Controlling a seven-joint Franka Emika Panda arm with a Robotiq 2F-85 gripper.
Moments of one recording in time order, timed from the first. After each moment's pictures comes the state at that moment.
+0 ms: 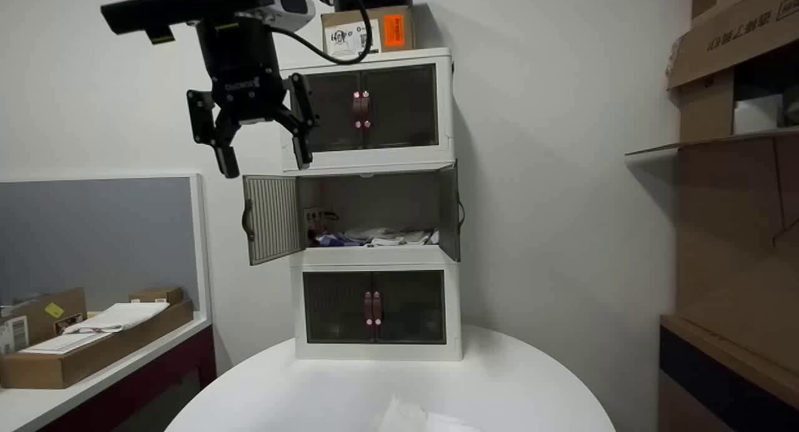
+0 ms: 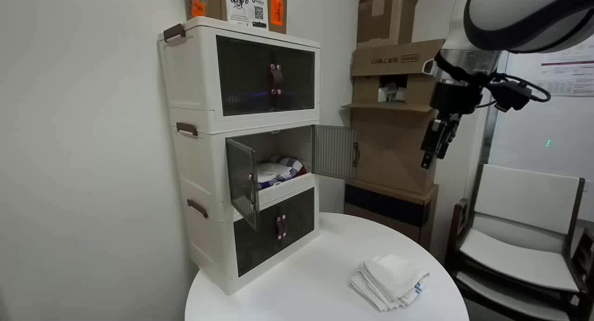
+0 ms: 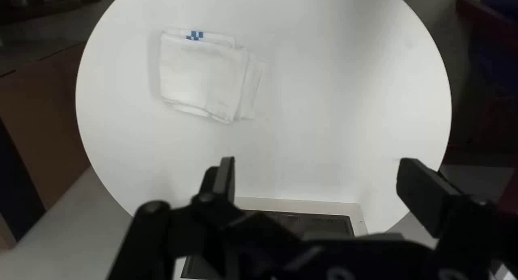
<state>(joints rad) -0.01 -0.86 -0.16 -2.53 -0.15 1.89 -0.37</state>
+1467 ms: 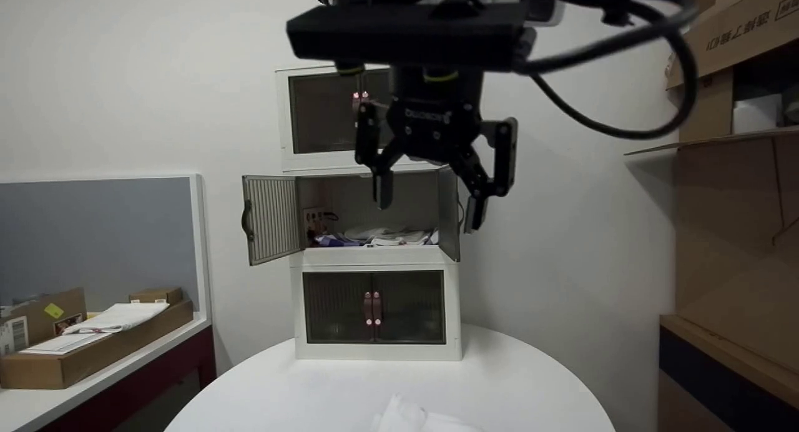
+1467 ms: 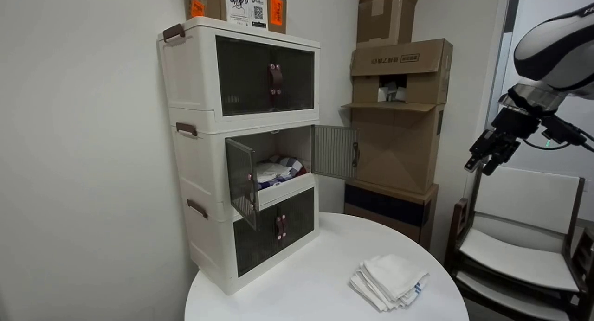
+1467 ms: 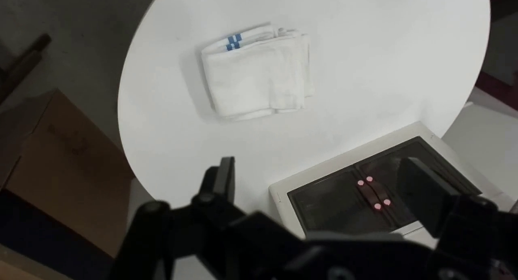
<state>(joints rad) -0.08 -0.60 -0.71 -2.39 0.00 2.05 -0.61</state>
